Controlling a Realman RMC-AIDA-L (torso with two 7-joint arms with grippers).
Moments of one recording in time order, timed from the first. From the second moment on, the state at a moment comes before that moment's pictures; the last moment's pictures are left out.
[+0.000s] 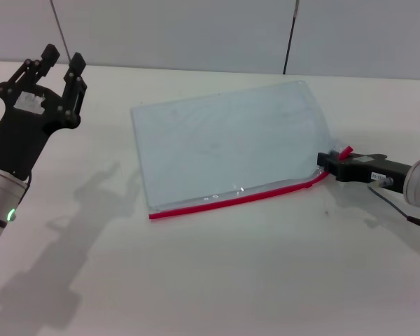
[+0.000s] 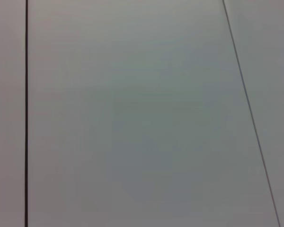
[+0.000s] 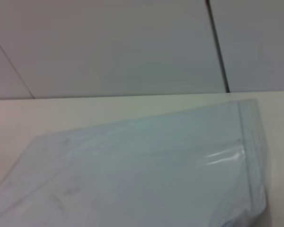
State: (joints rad) left arm -0.48 -2.03 0.06 -0.13 1.51 1.57 -0.15; right arm 0.79 2.03 -0.02 -0.08 -2.41 -0.82 1.32
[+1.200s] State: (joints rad) left arm -0.53 -2.03 0.06 -0.13 1.72 1.52 -0.14; right arm 0.87 2.03 -0.03 -0.04 -2.34 -1.10 1.24
